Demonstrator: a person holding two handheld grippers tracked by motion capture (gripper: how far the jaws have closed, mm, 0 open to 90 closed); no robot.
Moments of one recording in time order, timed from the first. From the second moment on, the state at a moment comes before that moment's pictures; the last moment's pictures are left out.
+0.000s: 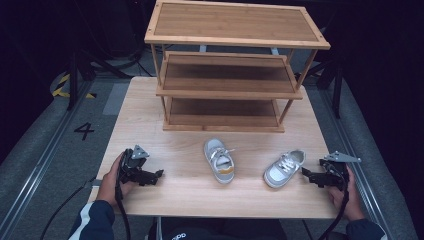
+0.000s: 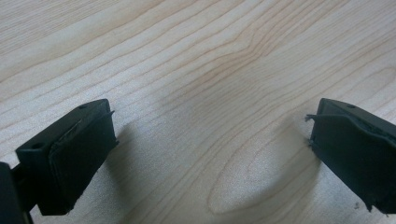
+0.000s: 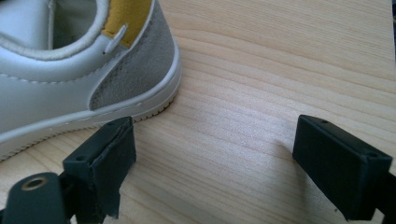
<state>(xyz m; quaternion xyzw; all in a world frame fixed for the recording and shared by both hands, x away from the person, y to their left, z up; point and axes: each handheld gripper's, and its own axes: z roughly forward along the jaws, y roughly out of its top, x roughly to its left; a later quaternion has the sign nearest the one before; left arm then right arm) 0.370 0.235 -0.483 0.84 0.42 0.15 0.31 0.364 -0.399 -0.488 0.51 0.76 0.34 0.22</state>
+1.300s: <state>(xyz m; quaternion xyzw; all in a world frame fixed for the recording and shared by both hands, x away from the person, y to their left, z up) 0.360 0.140 -0.442 0.89 0.27 0.11 0.34 0.366 -0.398 -0.488 0.50 0.77 0.34 0.22</state>
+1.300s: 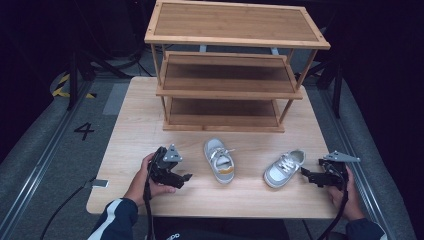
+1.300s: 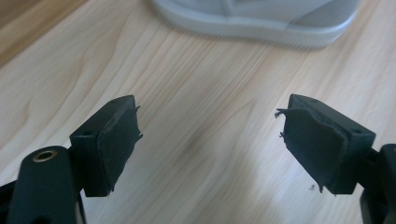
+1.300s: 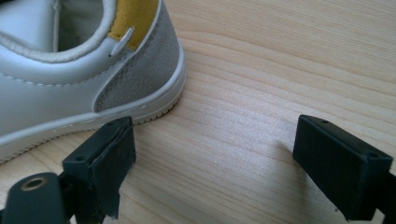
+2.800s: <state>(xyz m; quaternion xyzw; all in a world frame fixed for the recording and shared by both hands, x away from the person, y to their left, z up) 0.373 0.018 -0.449 0.94 0.14 0.04 0.31 0.365 -0.397 -0.488 0.50 0.77 0.34 0.21</state>
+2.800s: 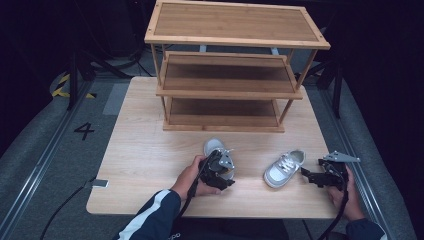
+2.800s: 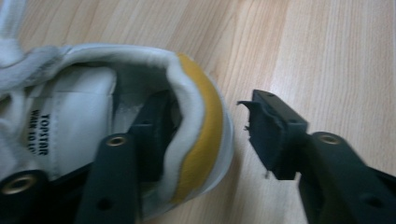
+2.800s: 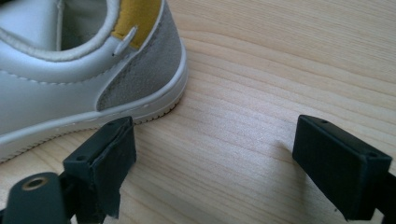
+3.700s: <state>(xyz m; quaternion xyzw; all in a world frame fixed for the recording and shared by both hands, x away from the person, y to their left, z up) 0.379 0.037 -0.438 0.96 0.10 -0.02 0.27 0.365 -0.397 -0.488 0.50 0.77 0.34 0.21</state>
